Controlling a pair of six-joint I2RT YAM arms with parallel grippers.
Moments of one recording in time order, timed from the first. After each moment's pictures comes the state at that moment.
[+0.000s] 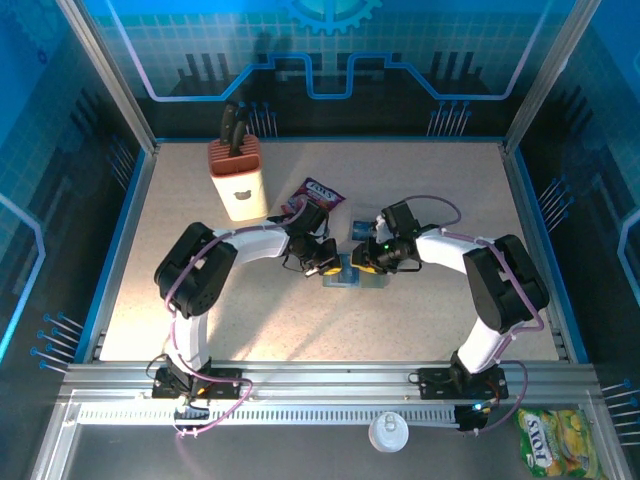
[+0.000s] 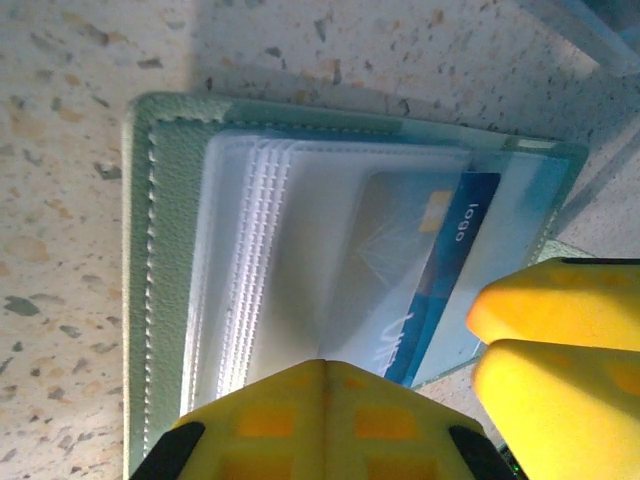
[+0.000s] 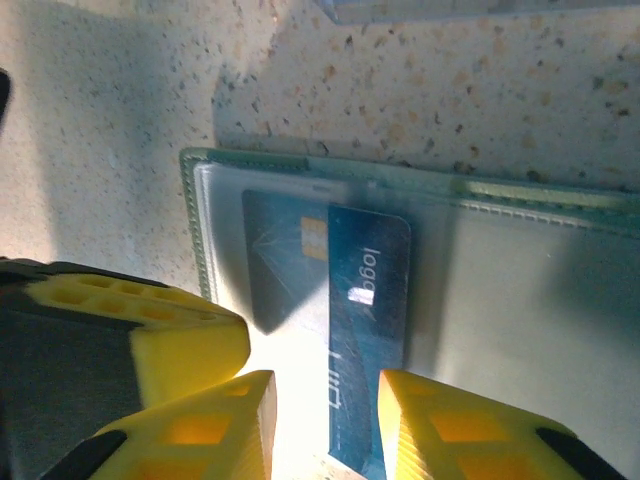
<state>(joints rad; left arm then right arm) -0.59 1.94 1.18 -0.38 0.49 -0.95 0.39 1.71 0.90 -0.29 -0.55 0.65</state>
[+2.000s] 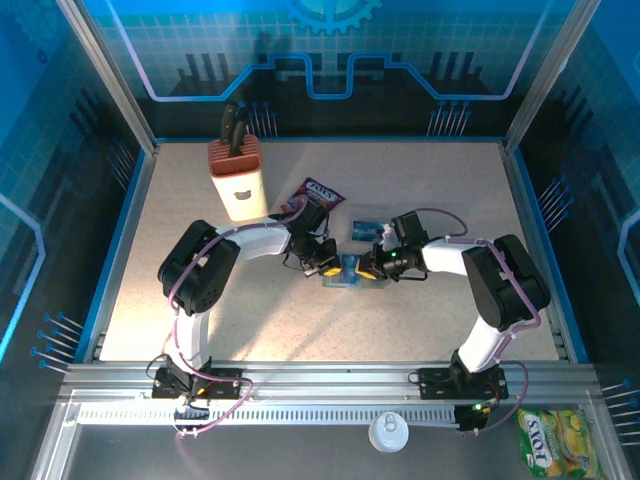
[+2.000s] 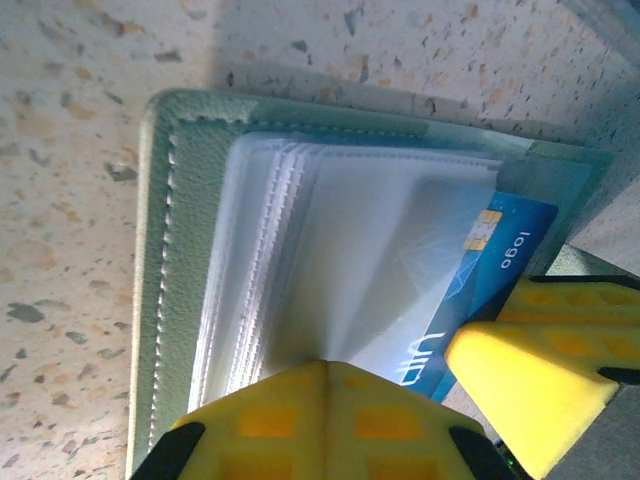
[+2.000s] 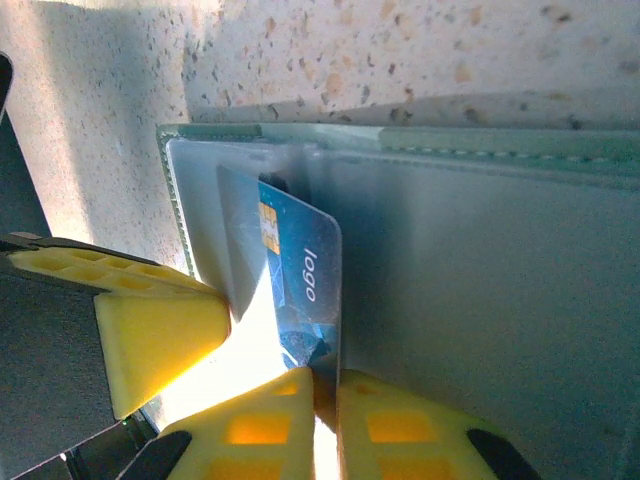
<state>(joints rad) -0.58 1.96 1.21 -0.42 0.51 -0.95 0.34 1.72 0.76 -0.11 -0.67 0.70</state>
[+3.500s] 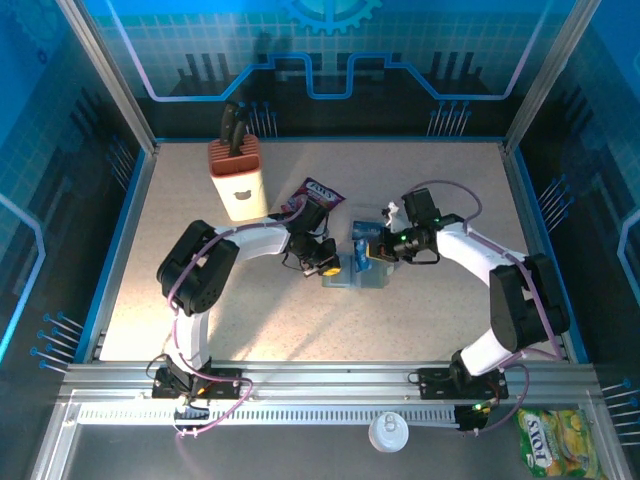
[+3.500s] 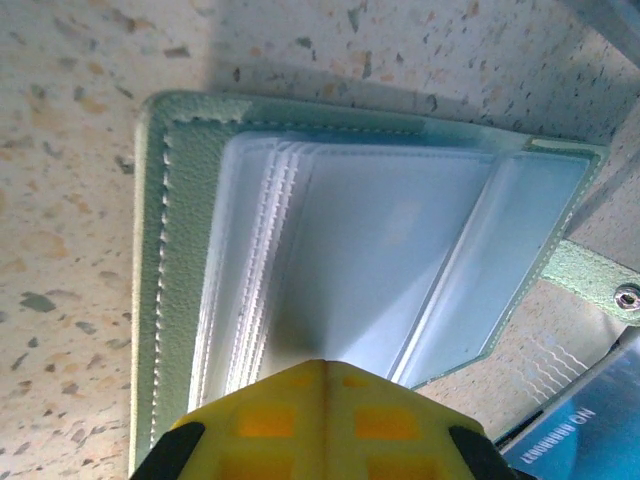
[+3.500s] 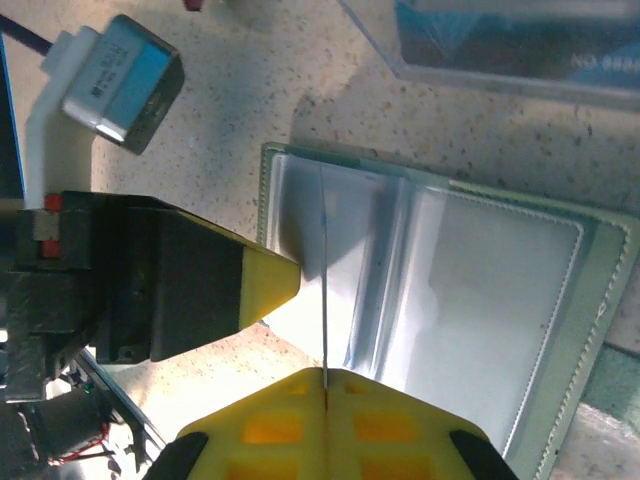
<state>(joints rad) -0.58 1.95 1.21 -0.43 0.51 -0.95 0.30 1.56 0.96 -0.51 -0.60 0.40</state>
